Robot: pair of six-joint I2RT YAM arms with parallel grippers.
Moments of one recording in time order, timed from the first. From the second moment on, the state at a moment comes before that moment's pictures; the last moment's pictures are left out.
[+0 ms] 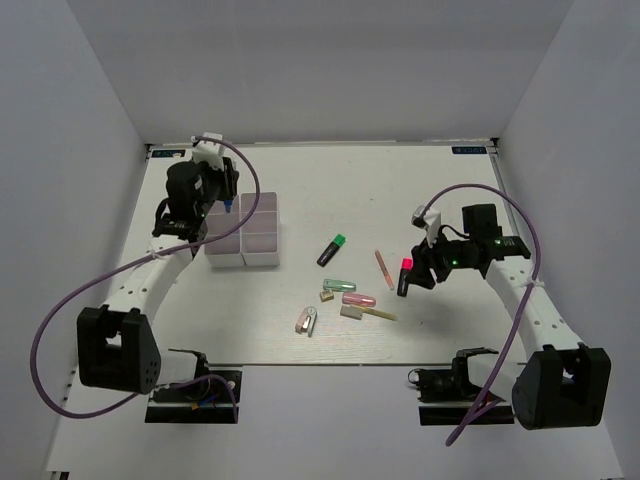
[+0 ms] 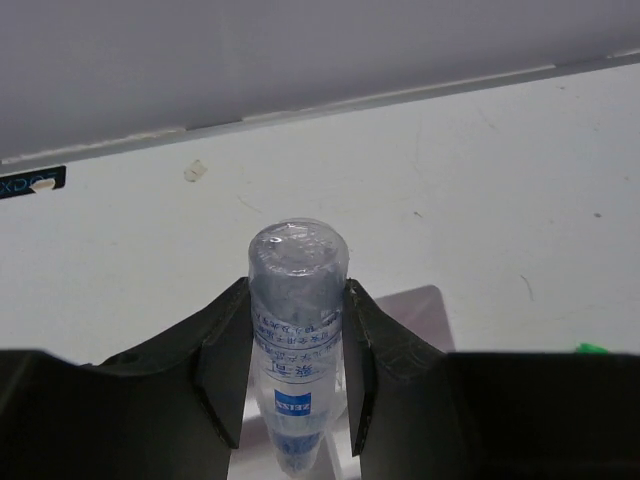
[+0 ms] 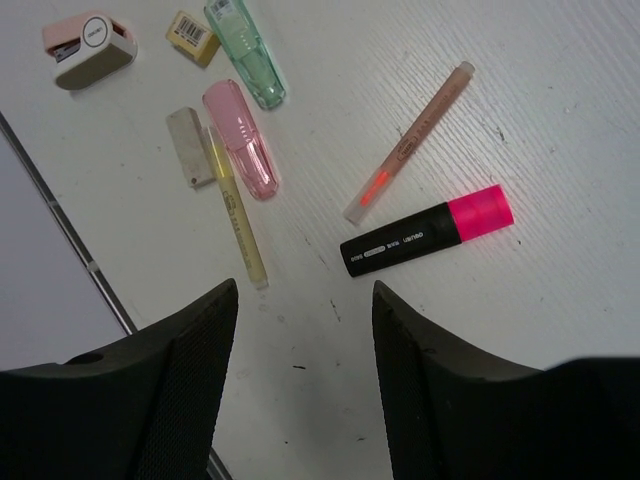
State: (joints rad) left arm -0.15 1.29 0.99 0.11 0.10 0.01; right arm 0.11 1.12 0.85 -0.79 -0.73 -0.59
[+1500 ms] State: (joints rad) left arm -0.01 1.51 0.57 0.99 0.26 -0.07; right arm 0.11 1.14 0.80 -0.80 -0.79 -0.75
